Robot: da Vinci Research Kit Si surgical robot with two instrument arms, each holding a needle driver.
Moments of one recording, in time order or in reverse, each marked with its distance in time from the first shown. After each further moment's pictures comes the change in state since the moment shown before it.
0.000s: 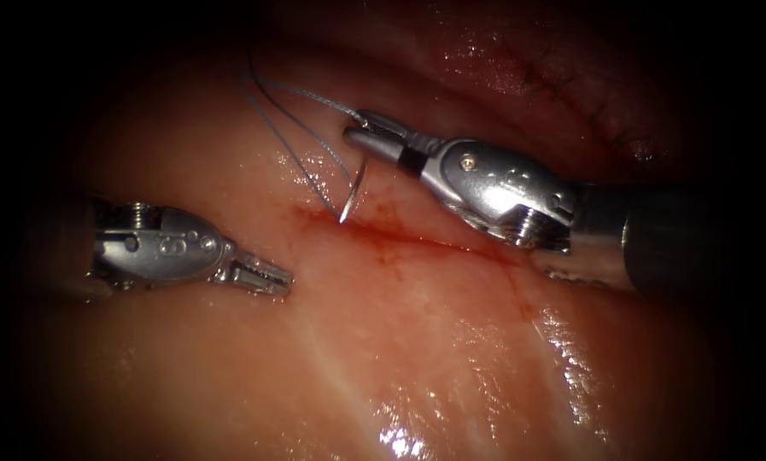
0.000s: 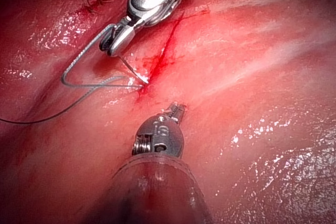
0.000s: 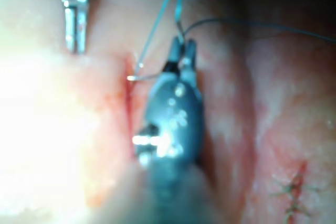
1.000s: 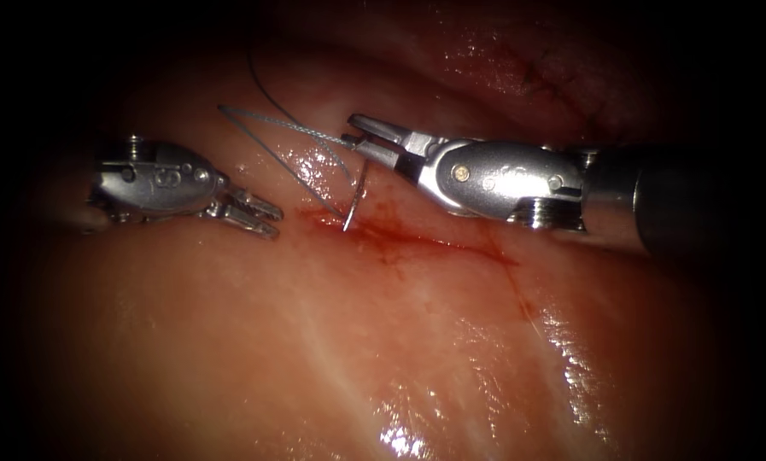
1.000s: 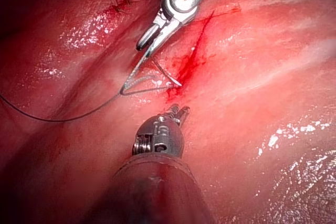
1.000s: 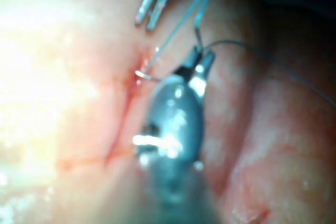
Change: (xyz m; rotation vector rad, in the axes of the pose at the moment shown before) right arm 0.000 -0.001 0.000 0.005 0.001 -0.342; left arm 0.000 -0.005 -0.002 0.006 -0.011 0.004
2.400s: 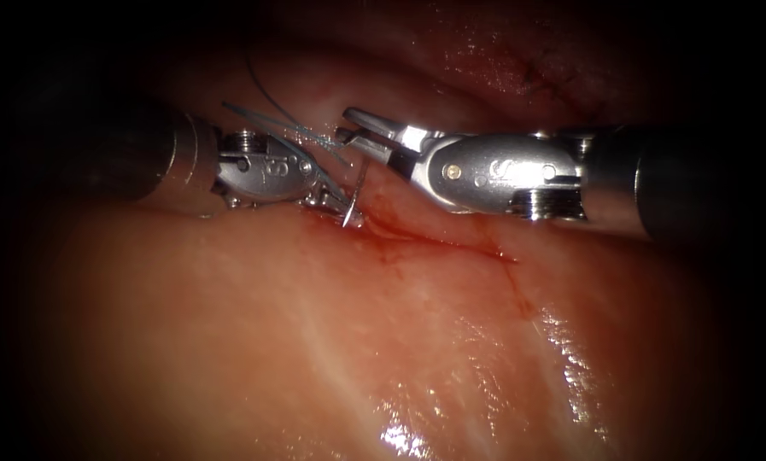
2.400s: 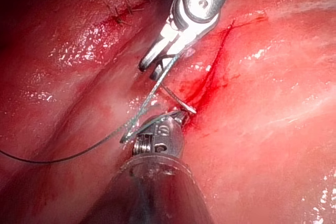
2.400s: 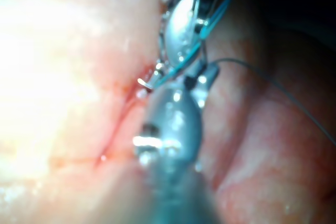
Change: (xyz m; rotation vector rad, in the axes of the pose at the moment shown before) right arm 0.001 -0.001 0.000 0.057 0.010 -0.165; left arm -0.001 -0.005 0.010 -0.105 0.025 0.044
